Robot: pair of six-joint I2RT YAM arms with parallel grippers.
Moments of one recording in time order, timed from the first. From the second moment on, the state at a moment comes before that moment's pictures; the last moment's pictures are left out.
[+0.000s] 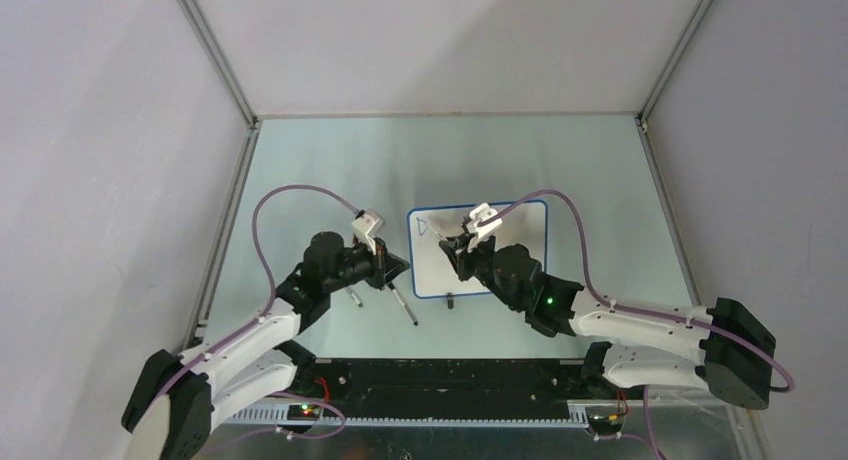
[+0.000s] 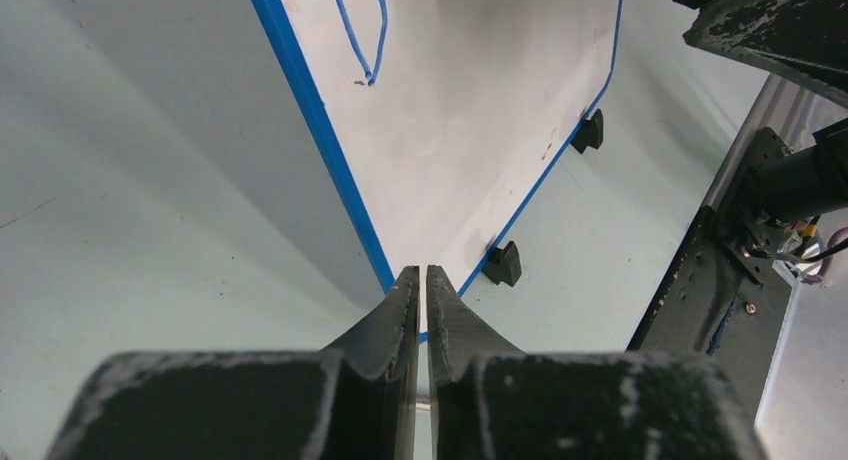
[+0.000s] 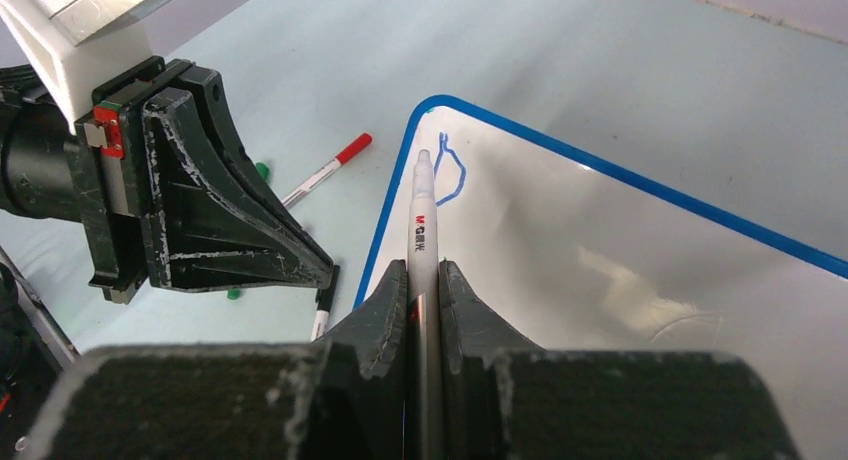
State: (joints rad) left arm -0.54 0.91 0.34 0.22 0.41 -0.27; right arm 1.10 1.11 0.62 0.35 0.40 0.16
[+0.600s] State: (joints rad) left arm -0.54 0.97 0.32 0.31 0.43 -0.29; right arm 1.10 1.04 0.83 0.26 0.45 0.18
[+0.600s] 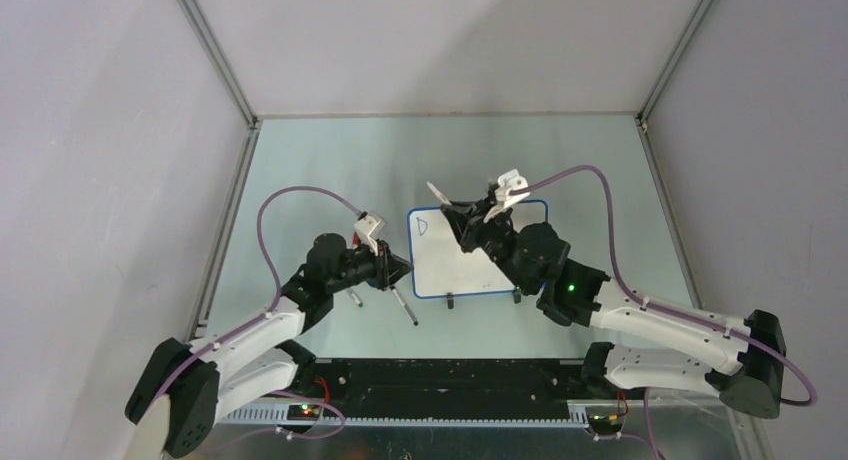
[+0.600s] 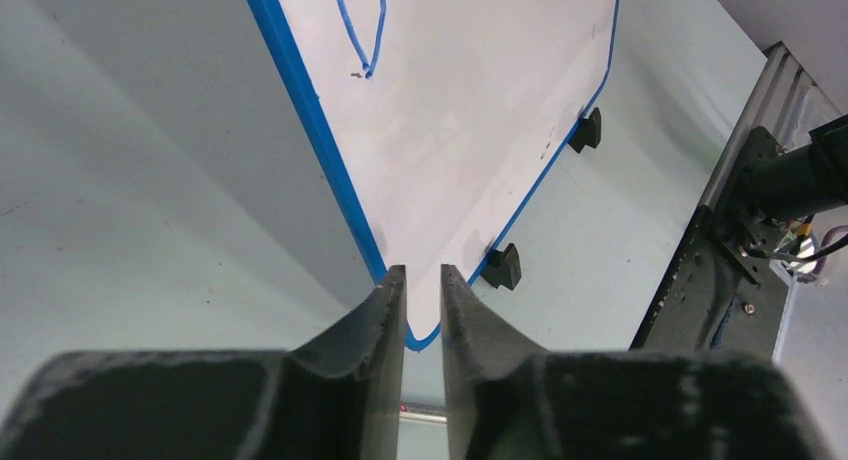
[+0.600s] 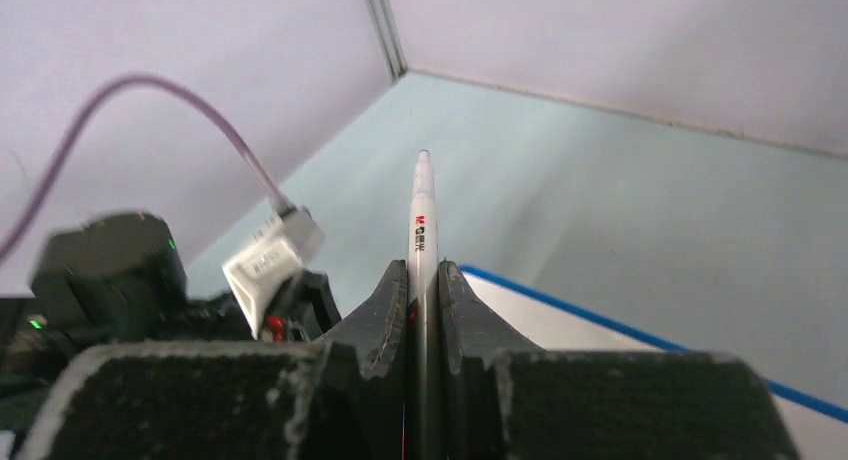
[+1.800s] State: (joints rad) left arm -0.51 1.20 0.39 0.35 0.42 -0.28; right arm 1.08 0.97 0.79 -0.08 0.40 0.34
